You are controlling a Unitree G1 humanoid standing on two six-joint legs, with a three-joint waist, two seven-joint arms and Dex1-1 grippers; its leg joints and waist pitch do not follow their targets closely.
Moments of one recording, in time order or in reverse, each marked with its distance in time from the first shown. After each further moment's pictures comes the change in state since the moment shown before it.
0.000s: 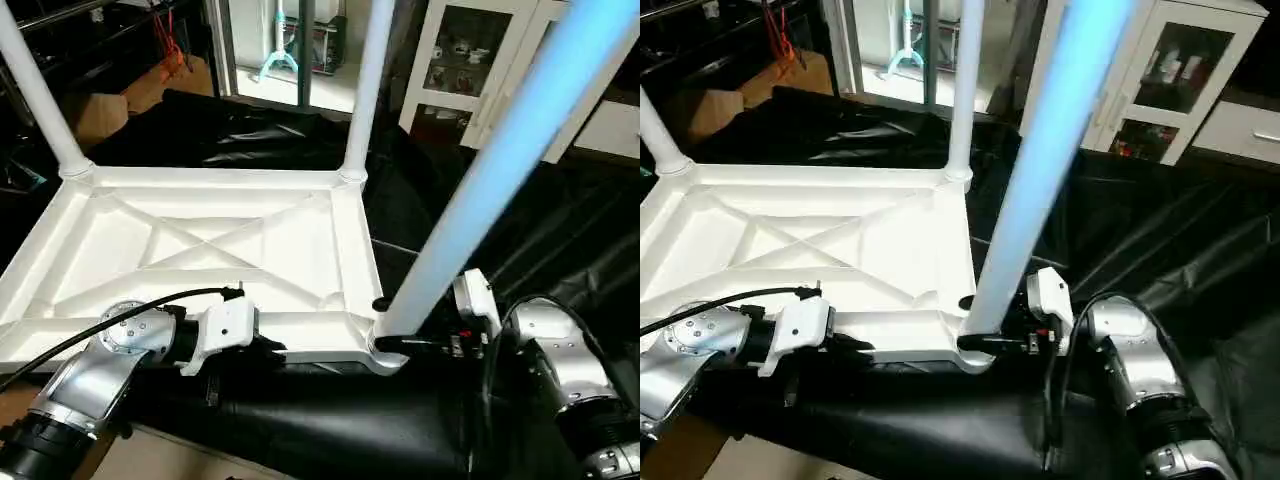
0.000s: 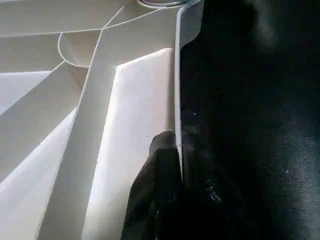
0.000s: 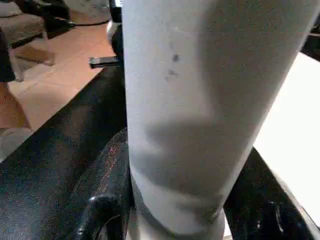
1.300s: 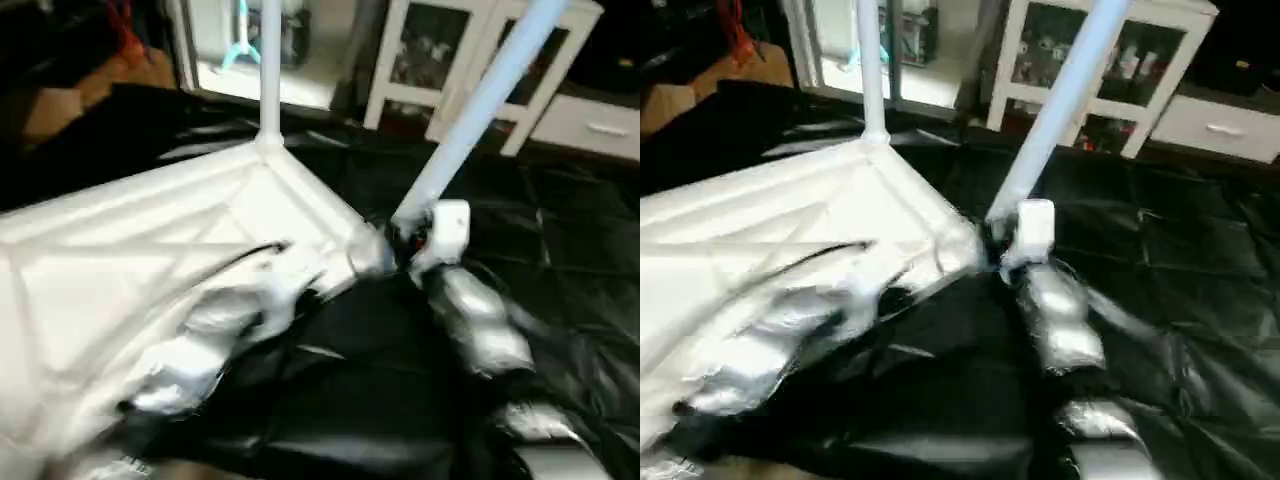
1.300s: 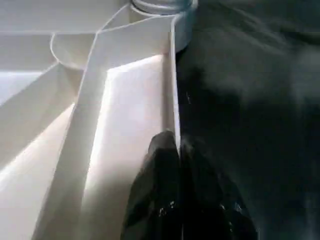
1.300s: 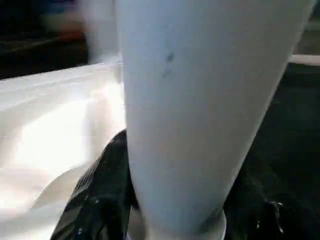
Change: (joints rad) left arm -0.066 -0.201 -0.025 -0.167 0.080 0.485 0.393; right arm -0.119 0.300 -0.192 0.083 -0.029 0.255 -0.779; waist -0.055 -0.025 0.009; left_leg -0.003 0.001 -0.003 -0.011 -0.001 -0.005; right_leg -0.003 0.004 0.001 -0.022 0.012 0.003
